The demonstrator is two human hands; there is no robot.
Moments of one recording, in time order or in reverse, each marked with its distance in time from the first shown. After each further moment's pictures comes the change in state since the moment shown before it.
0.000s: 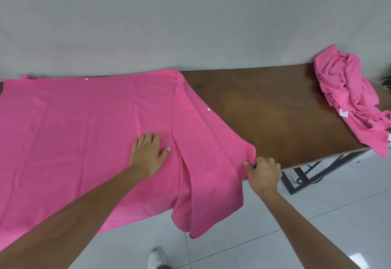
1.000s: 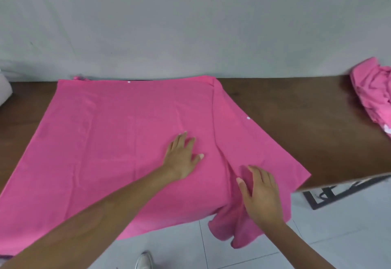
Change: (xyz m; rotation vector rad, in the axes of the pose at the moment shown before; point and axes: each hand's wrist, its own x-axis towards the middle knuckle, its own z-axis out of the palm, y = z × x) left_hand -0.005 -0.049 -0.037 -0.090 -0.242 0.038; right_hand -0.100 -0.093 0.050 0.027 0.052 -0.511
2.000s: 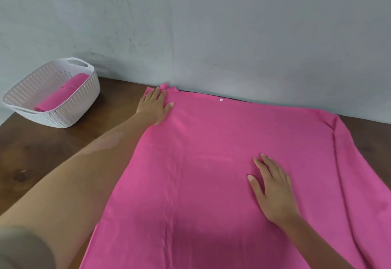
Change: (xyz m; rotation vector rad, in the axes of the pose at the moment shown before) left_hand 0.142 -0.475 -0.151 0.120 0.134 -0.419; right_hand 0.199 -0.241 0.173 -0.076 -0.284 -0.342
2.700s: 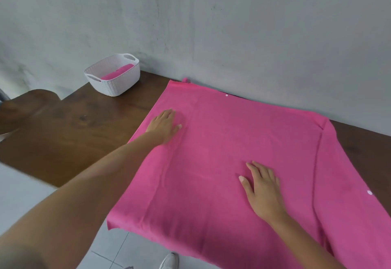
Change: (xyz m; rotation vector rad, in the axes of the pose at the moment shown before) left_hand -0.227 0.076 0.001 -0.088 0.086 -0.091; right_hand -0.096 0.032 -0.032 0.013 -0.047 -0.175
